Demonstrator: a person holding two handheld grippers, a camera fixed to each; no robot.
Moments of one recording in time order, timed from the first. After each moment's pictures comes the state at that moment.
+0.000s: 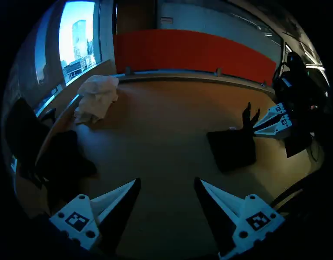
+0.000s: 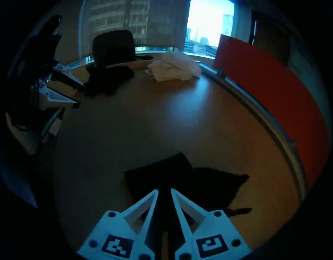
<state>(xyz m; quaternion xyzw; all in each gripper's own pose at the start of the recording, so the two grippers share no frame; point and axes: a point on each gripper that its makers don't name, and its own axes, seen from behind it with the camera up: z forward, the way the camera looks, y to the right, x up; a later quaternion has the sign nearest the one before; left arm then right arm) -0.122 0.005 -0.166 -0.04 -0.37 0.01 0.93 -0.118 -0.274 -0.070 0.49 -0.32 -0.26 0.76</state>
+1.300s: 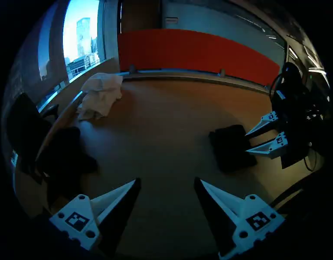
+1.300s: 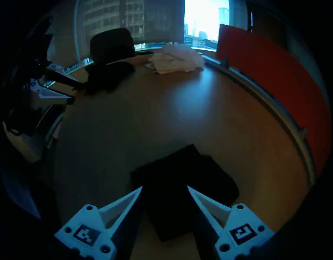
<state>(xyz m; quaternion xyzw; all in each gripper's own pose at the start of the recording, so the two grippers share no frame) -0.123 0.003 -0.170 -0.03 -0.37 0.01 0.93 -0.152 -0.285 -0.078 0.49 -0.35 -0.23 0.76</state>
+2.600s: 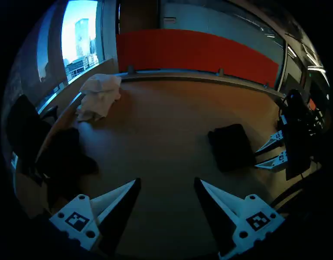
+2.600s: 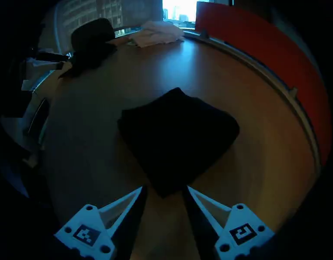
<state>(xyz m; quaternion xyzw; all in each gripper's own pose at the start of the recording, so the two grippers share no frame) -0.123 0.005 -0.170 -0.04 -0.37 0.01 0.93 -0.208 -0.204 -0.115 0.42 -0.43 -0.23 0.77</state>
